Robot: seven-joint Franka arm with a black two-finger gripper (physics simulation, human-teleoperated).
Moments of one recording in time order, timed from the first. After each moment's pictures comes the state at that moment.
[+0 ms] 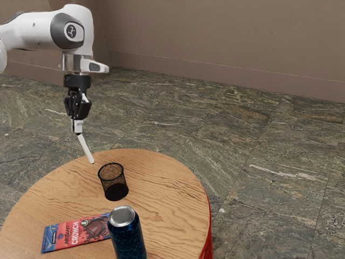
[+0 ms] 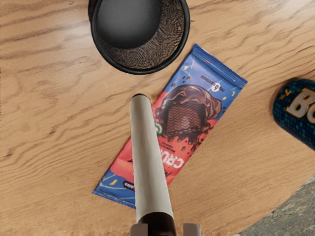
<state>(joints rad) 0.29 0.25 -0.17 -1.48 0.00 1.23 0.42</state>
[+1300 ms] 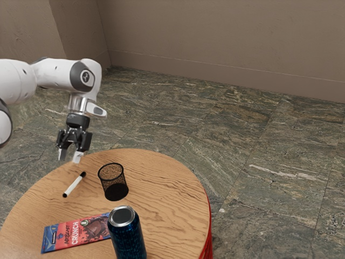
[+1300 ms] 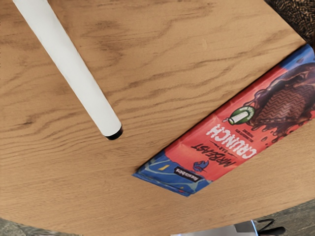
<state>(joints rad) 0.39 0.61 -0.19 -1.39 0.14 1.15 0.31</state>
